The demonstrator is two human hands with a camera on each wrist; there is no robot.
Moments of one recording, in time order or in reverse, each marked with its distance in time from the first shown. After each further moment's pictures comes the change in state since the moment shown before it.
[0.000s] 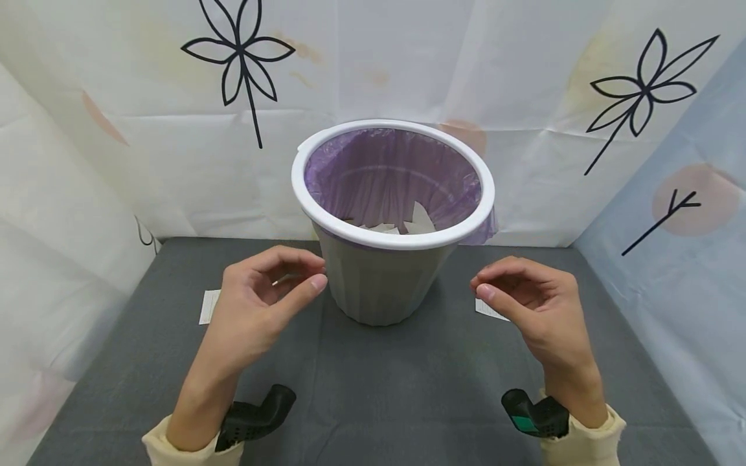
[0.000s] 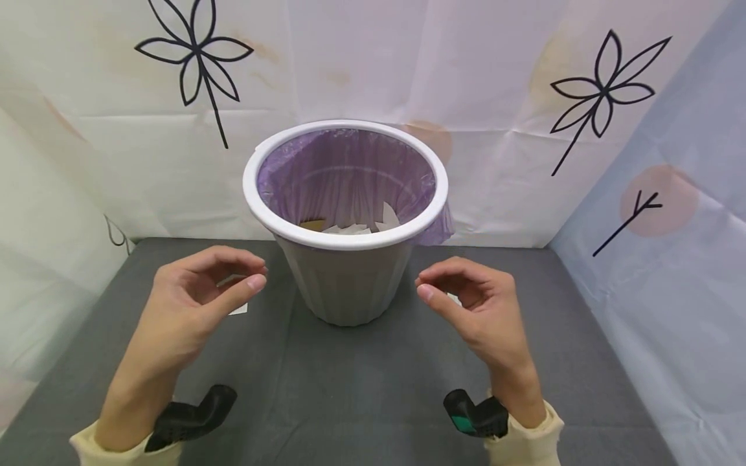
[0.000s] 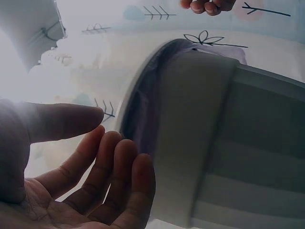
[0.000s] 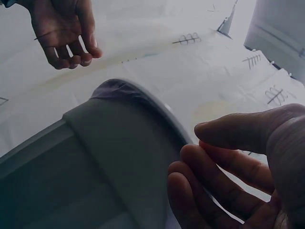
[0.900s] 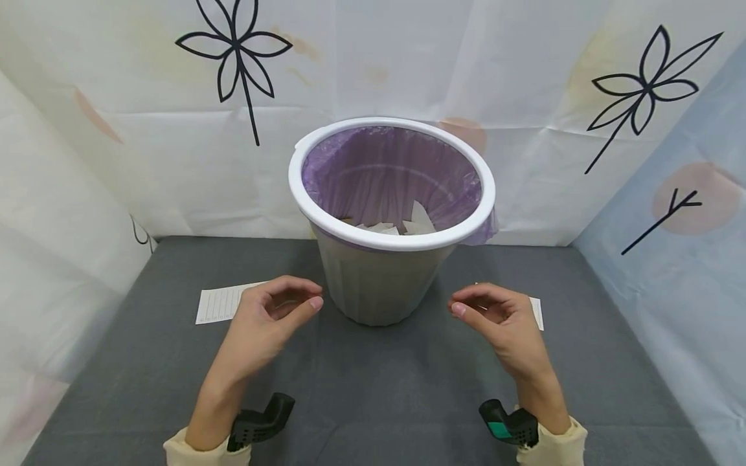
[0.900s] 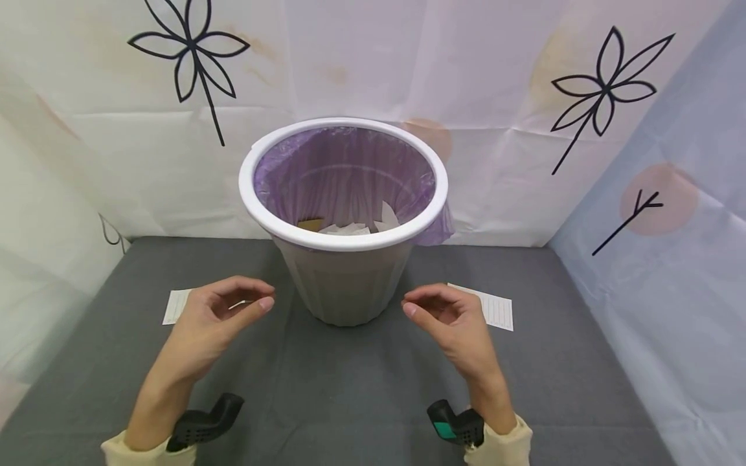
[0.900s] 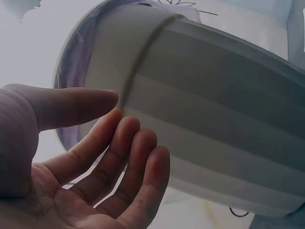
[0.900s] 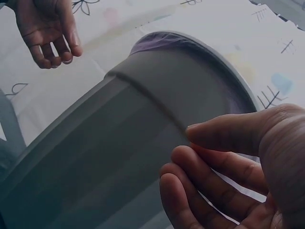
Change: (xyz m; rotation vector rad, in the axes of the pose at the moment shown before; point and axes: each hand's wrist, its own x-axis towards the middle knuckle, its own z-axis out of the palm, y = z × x) left_hand -0.016 -0.065 -0.014 0.118 -0.034 -0.193; right_hand -0.036 0.047 0.001 -0.040 0.034 0.252
